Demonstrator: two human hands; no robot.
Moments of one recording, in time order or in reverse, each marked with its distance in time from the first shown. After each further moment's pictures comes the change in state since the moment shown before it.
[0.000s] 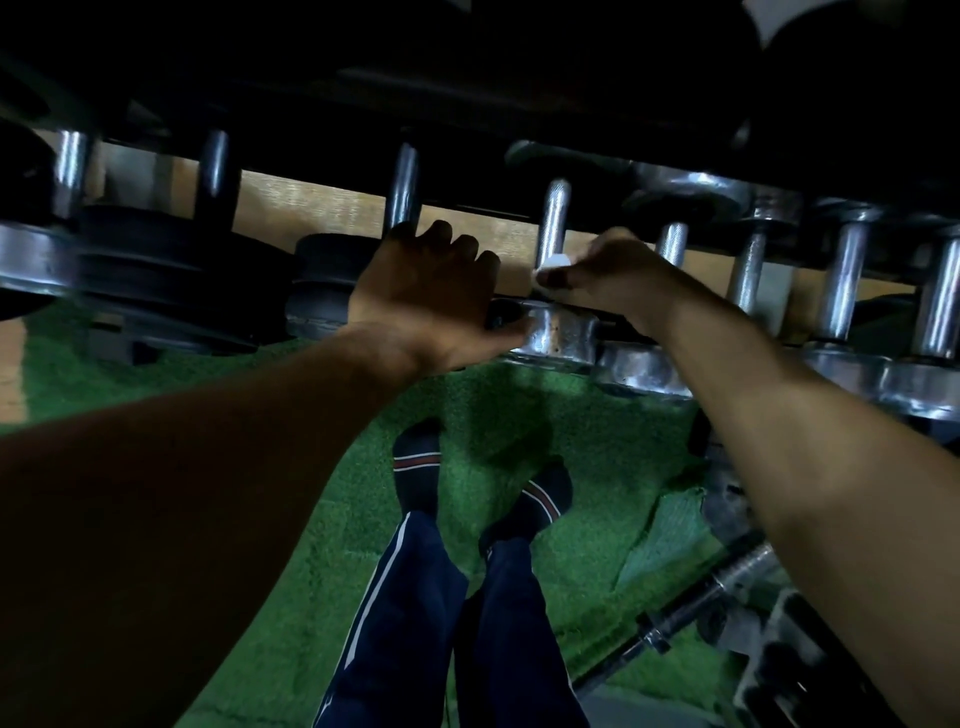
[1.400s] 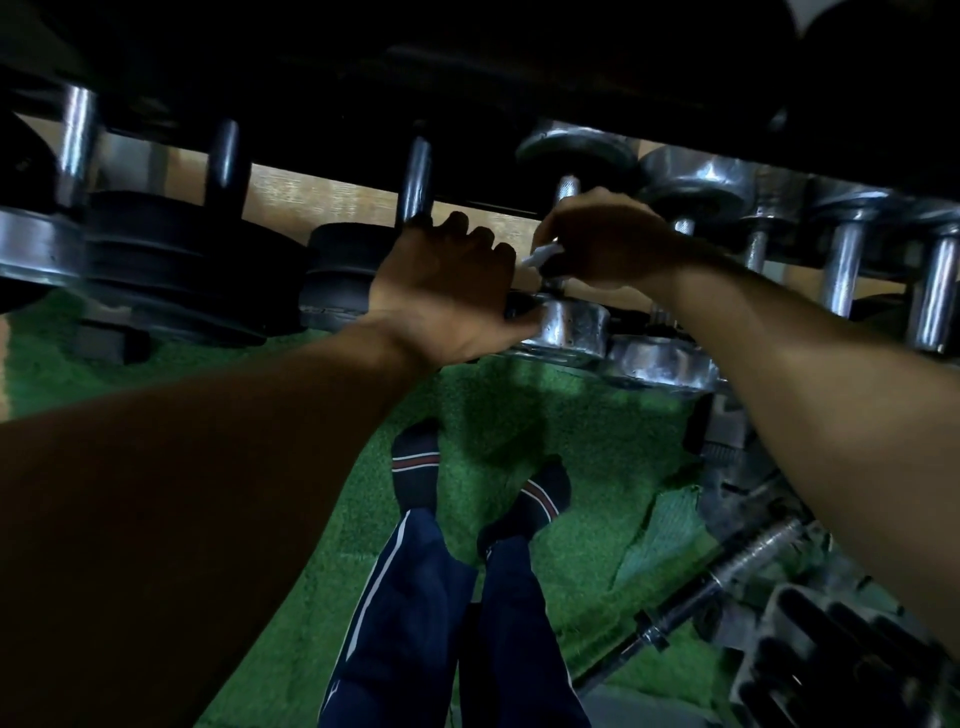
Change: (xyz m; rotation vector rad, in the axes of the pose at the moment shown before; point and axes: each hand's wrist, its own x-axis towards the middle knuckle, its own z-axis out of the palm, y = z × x) left_hand -0.004 -0.002 0.001 -0.055 0.047 0.014; right_hand -0.017 -0.057 -0.001 -0.920 -0.074 -0.468
